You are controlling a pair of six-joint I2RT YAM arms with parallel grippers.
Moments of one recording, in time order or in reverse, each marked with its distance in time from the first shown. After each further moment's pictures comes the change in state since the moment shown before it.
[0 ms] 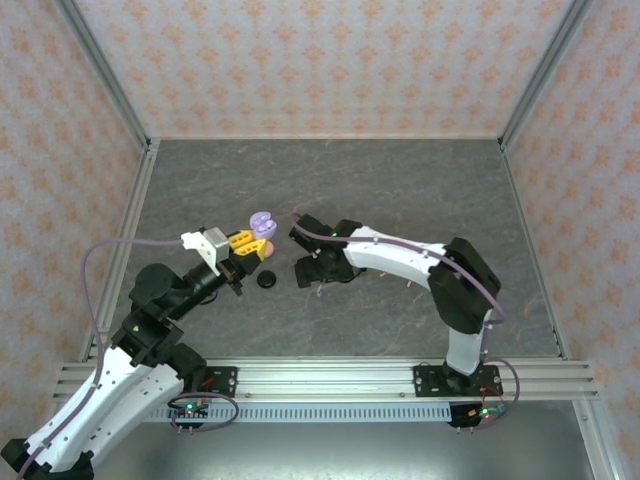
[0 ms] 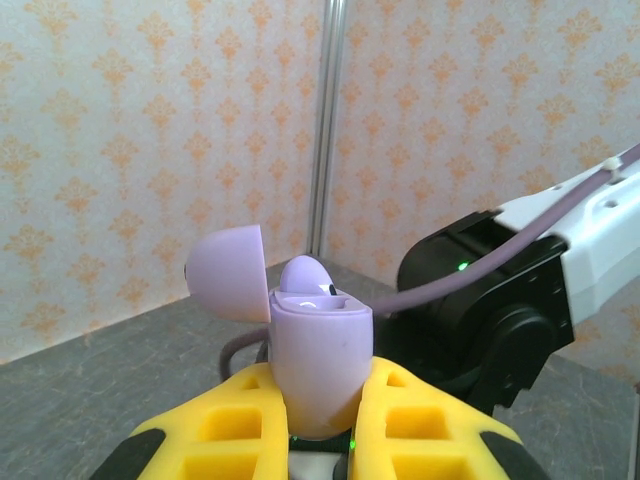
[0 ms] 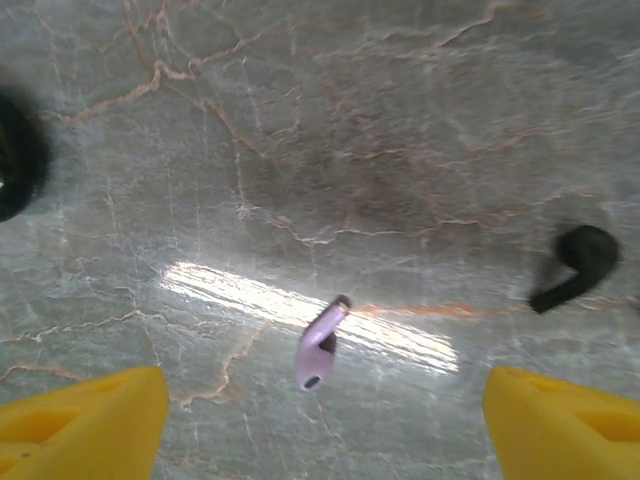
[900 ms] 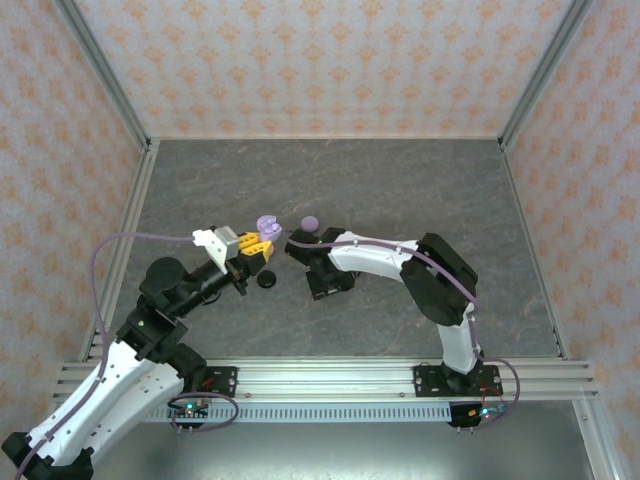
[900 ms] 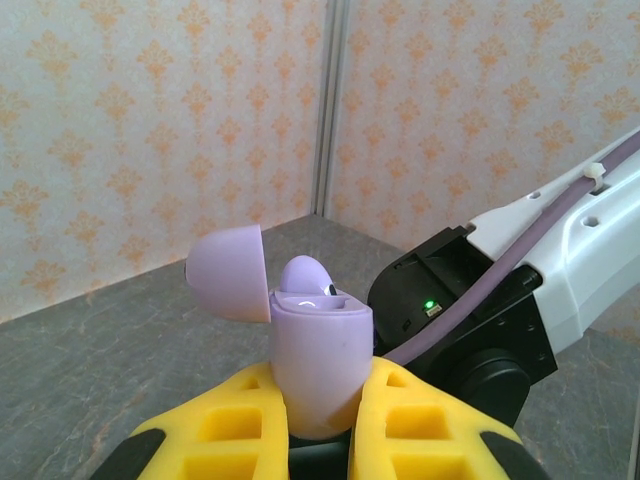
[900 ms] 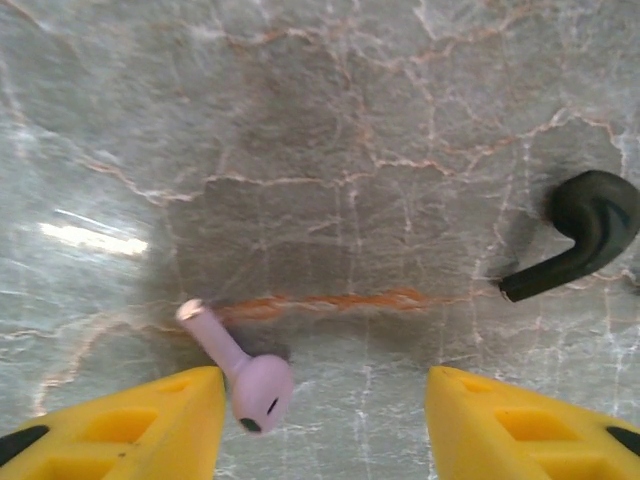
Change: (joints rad) left arm 0.000 0.053 0.000 -0.037 0.001 0.016; right arm 0.015 0.111 -0.002 -0.103 0.076 -0.041
